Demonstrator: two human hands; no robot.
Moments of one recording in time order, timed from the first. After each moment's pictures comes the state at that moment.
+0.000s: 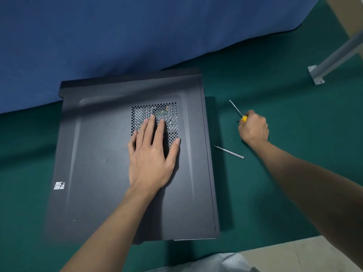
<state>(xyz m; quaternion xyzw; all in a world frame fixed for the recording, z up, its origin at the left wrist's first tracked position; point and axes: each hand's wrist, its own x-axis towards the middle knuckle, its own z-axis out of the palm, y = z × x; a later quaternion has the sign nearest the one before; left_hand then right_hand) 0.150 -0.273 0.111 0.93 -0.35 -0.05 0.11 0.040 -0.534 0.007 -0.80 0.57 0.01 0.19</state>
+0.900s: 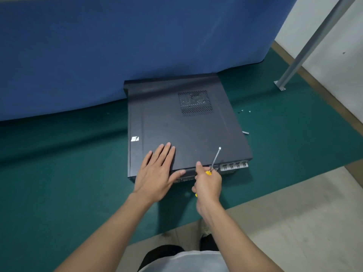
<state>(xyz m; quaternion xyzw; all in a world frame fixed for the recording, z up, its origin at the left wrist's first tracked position) 0.145 -0.040 0.116 0.84 -0.54 -0.07 0.06 0.029 -0.116 0.126 -0.40 0.65 -0.26 0.60</state>
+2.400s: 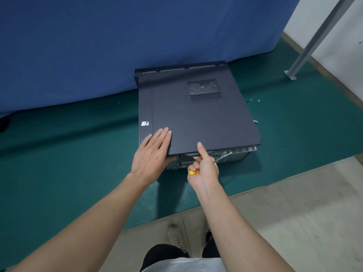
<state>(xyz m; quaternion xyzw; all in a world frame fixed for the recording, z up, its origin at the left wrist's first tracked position) 0.162 -0.010 0.121 0.83 -0.55 0.00 0.01 0.042 -0.094 0.125 -0.06 0.56 -0.30 0.77</state>
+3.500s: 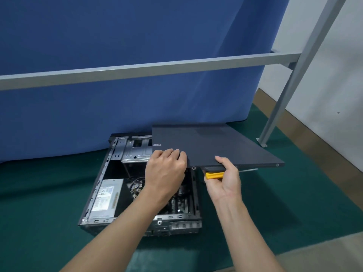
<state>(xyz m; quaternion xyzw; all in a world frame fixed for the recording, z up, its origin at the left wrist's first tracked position) 0.059 -0.220 0.265 0.81 -0.52 0.25 0.06 -0.040 -0.322 0.246 -0.09 0.35 -0.34 0.87</state>
